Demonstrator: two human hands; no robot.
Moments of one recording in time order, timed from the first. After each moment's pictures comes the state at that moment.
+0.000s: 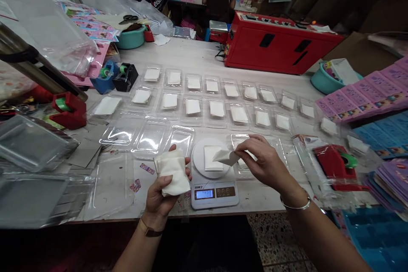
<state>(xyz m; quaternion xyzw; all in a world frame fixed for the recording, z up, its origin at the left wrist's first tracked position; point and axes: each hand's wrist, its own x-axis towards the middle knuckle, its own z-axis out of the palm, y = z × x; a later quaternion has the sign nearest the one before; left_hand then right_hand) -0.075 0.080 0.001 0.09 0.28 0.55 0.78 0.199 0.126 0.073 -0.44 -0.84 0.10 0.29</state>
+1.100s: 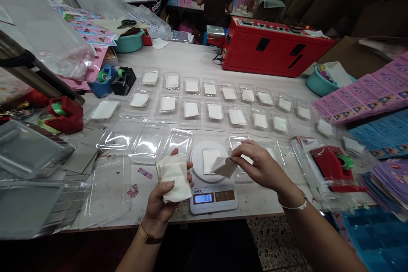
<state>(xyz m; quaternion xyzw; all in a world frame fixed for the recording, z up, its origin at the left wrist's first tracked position) -0.070 0.079 0.003 0.10 0.26 0.54 0.80 0.199 0.129 0.074 -0.45 -0.83 0.21 0.26</state>
